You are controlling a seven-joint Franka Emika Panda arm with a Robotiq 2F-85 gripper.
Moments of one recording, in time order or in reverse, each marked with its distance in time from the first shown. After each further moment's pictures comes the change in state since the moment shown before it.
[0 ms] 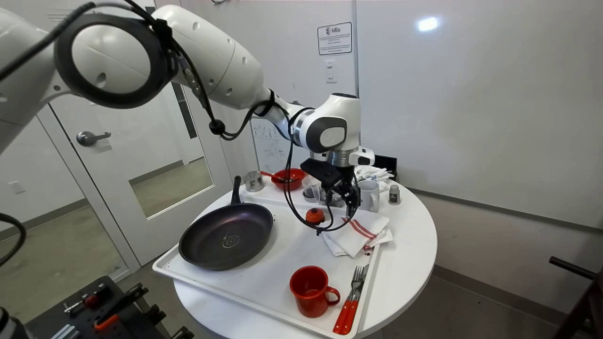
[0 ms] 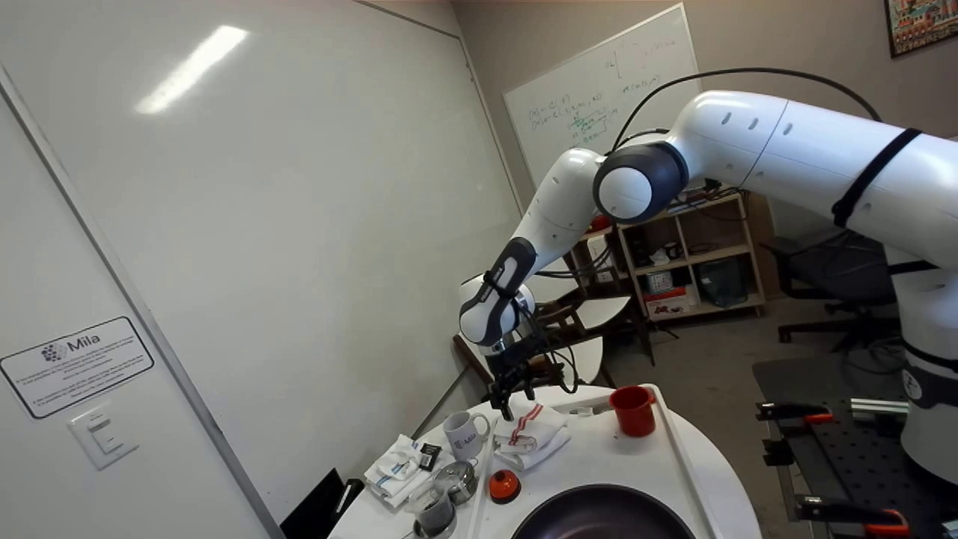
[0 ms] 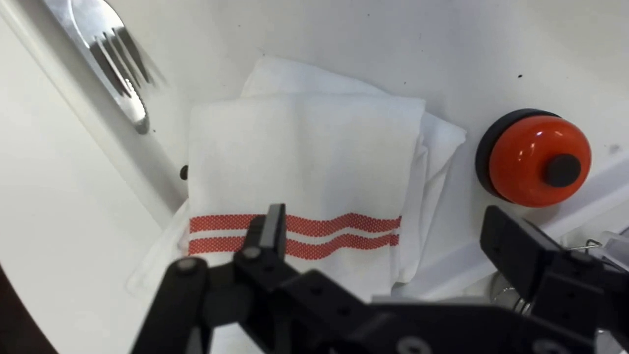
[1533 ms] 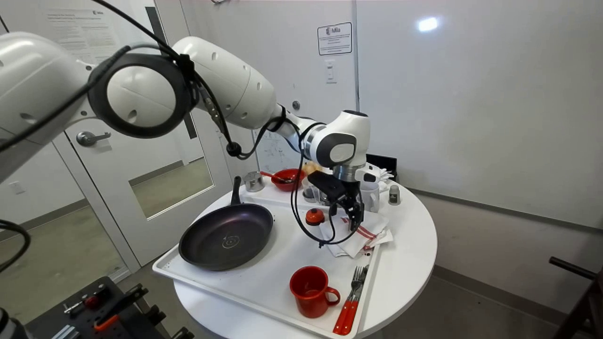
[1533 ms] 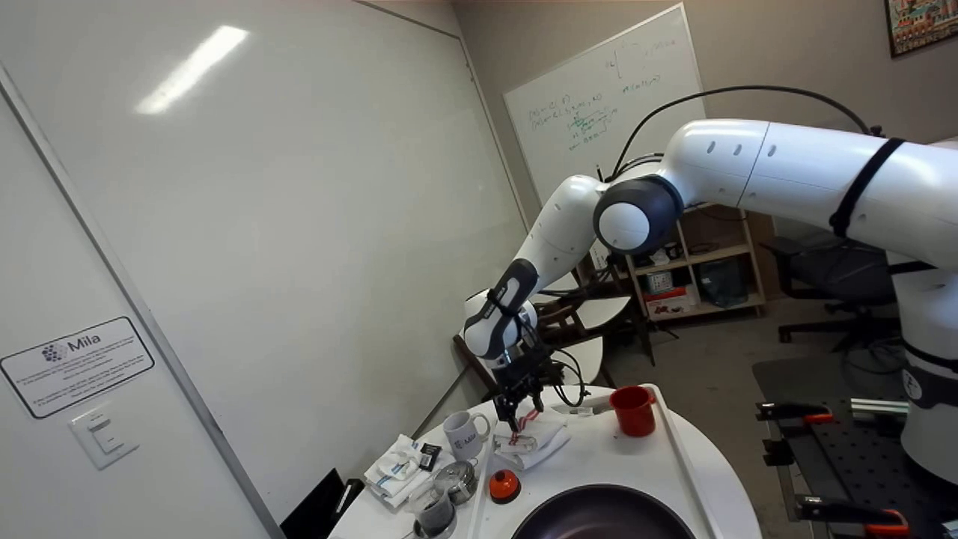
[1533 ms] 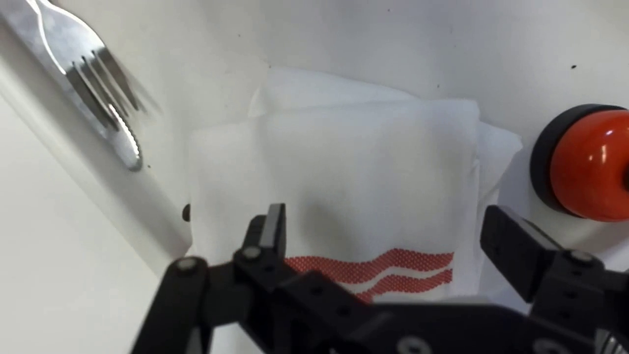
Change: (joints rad) arm -0.013 0.143 -0.016 0.152 0.021 -0.079 0.059
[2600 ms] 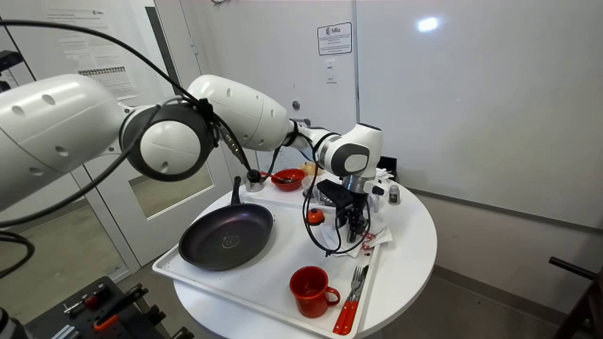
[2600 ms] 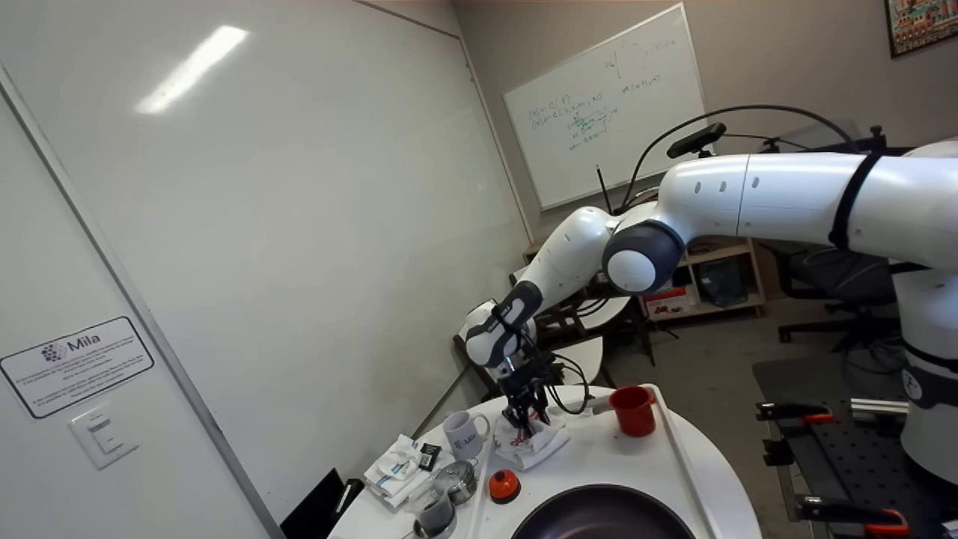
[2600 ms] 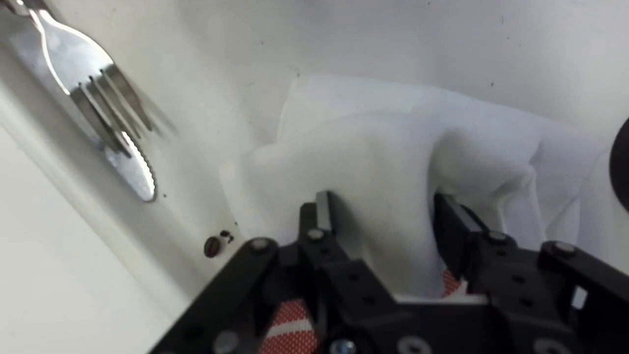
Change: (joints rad) arm -0.029 0.206 -0.016 0.307 -0.003 -0.205 0.065
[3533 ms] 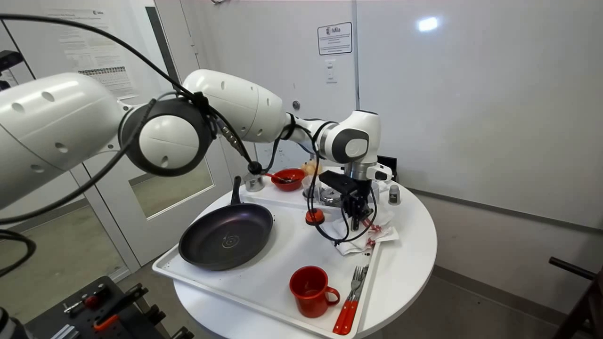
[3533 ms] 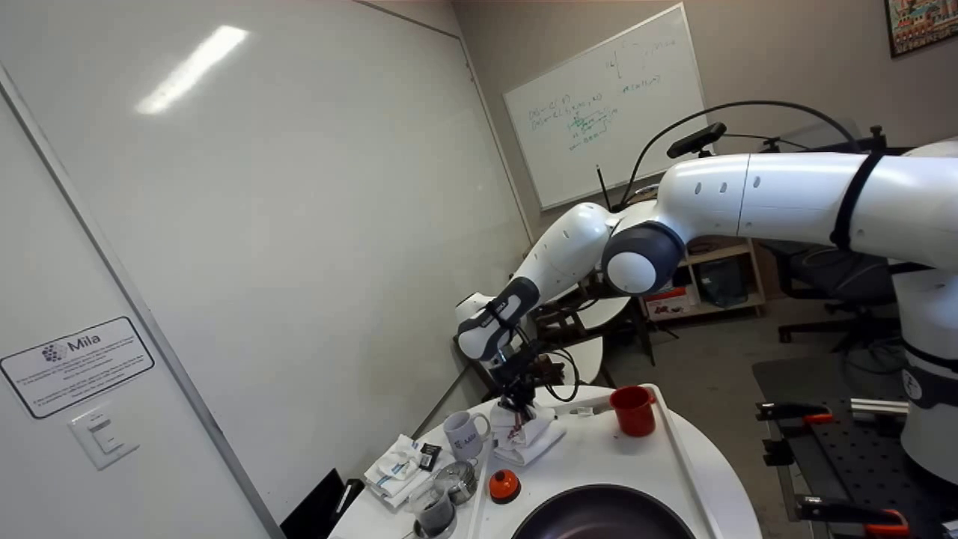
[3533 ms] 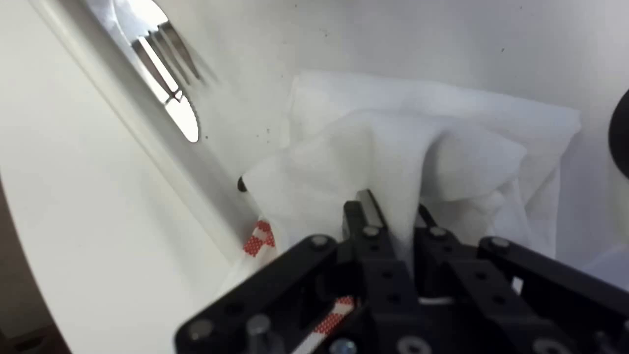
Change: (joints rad) arm 0.026 -0.011 -0.035 0.059 -0.058 -0.026 0.006
